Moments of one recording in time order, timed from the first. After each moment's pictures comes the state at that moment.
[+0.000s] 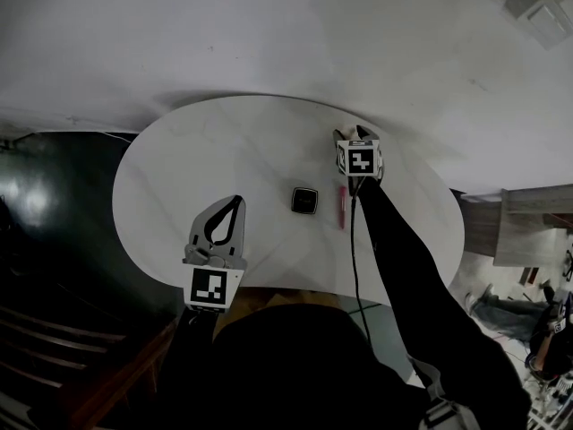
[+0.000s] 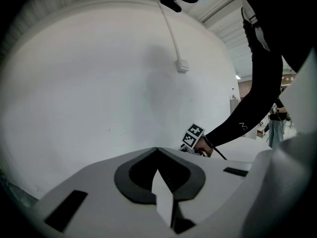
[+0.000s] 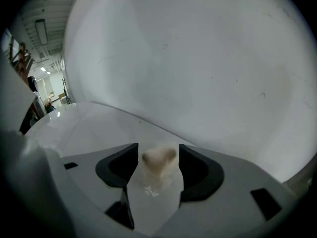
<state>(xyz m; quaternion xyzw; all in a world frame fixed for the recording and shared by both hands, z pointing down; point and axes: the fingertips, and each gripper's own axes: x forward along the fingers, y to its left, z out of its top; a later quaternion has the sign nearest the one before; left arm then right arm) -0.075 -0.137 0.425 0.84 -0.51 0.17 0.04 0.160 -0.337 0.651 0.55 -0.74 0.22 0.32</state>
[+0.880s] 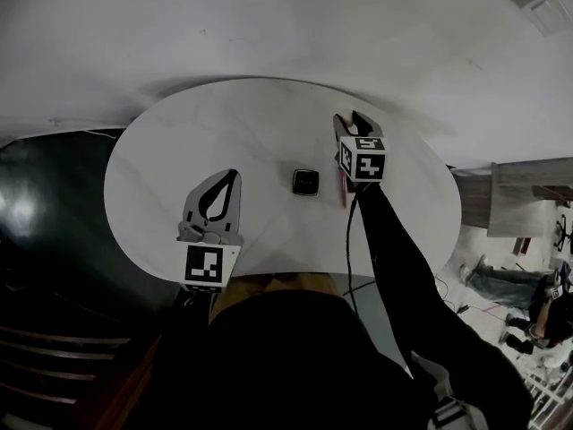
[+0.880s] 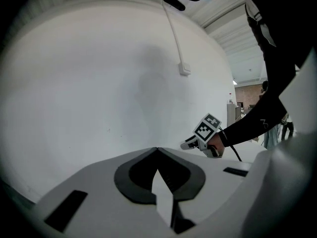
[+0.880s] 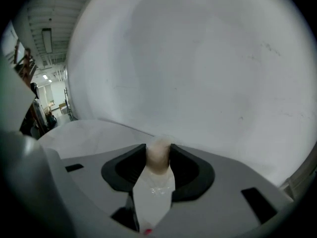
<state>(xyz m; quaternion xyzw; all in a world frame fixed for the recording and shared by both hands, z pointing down) -0.095 -0.163 0.419 0.86 -0.48 0.16 0.03 0.139 -0.297 0.572 0.58 -0.75 0.20 0.25</state>
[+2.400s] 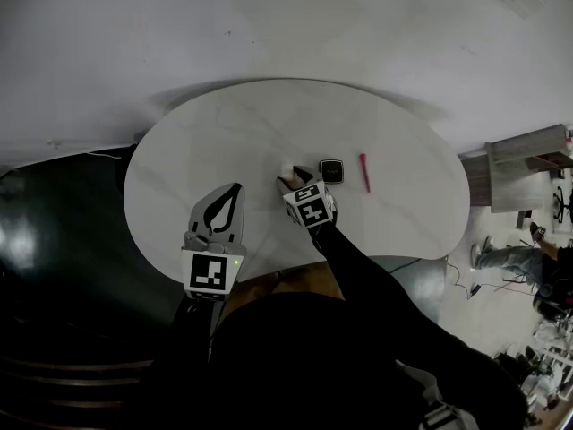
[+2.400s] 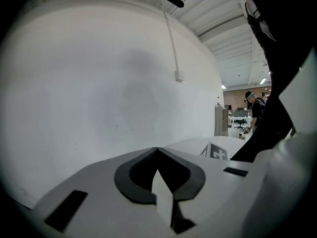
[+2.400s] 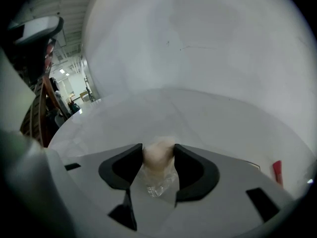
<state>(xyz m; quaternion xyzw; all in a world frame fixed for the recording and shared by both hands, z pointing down) -0.176 -0.120 0.430 0.89 -0.43 0.14 0.04 -0.076 -0.153 0.659 0.46 -0.79 0.25 0.32</state>
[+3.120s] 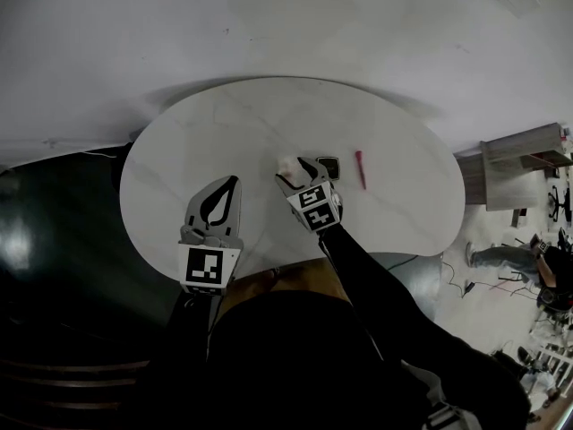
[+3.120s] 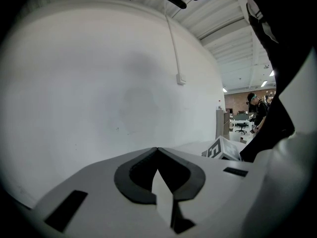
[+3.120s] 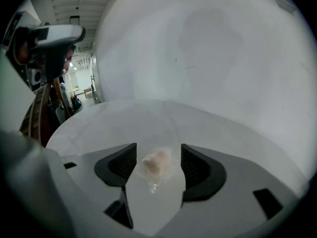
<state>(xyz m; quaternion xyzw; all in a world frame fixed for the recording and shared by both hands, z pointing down) -0.177 -0.125 0.425 0.89 -0.43 0.12 0.05 -0.071 -0.152 0.616 0.46 -0.81 0.19 0.31</state>
